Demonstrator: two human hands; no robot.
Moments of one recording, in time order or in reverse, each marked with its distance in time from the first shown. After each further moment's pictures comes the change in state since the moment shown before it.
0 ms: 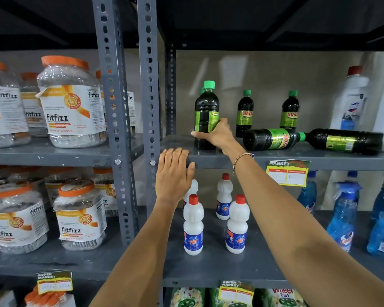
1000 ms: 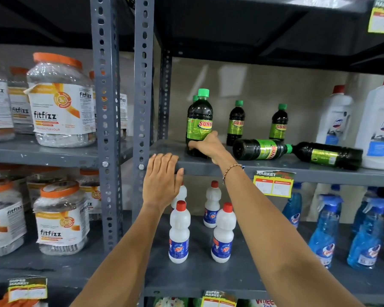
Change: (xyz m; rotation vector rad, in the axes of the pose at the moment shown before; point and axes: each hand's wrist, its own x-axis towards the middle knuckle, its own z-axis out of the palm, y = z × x) left_hand 0.000 0.001 0.003 -0.014 0.026 0.006; right_hand -0.004 0.005 -0.001 -0.053 -0.098 0.047
